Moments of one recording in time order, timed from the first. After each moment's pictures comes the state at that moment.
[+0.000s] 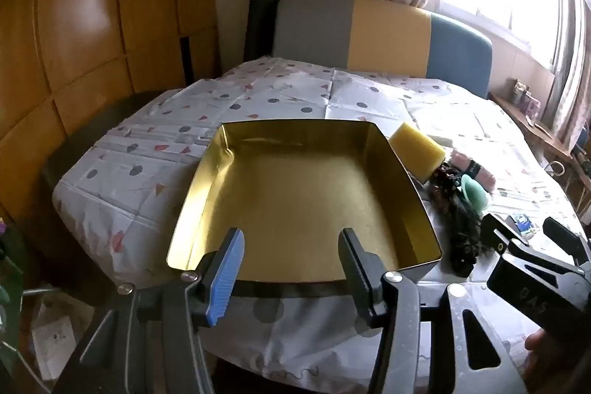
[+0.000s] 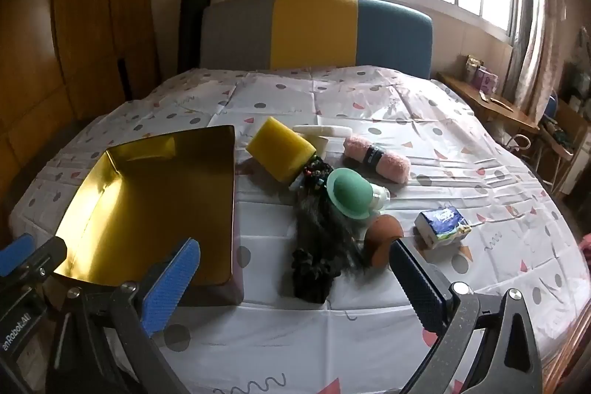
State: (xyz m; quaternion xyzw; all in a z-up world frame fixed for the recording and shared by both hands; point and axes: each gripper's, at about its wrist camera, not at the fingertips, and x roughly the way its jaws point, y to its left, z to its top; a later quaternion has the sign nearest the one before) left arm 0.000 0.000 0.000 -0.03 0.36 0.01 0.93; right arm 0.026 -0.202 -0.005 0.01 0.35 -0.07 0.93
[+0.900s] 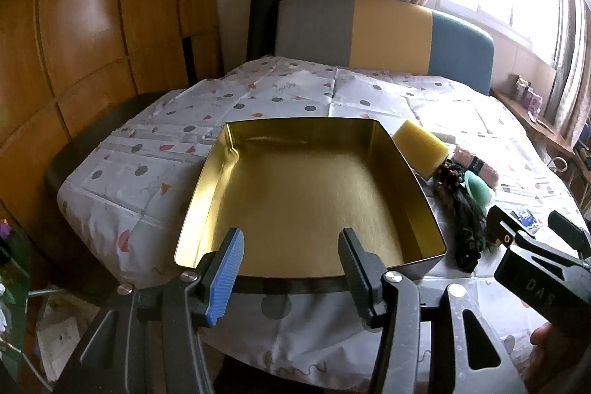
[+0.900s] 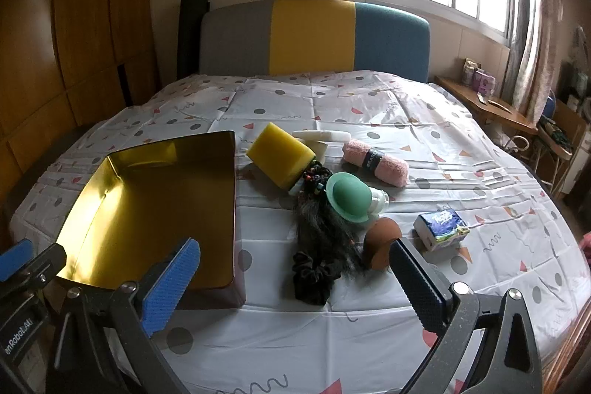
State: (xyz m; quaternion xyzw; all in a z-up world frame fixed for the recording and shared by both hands) left arm -0.003 0.003 0.004 -0.01 0.36 0.02 0.93; right arm 0.021 -0.200 -0.002 0.01 0.34 -0.07 0.94
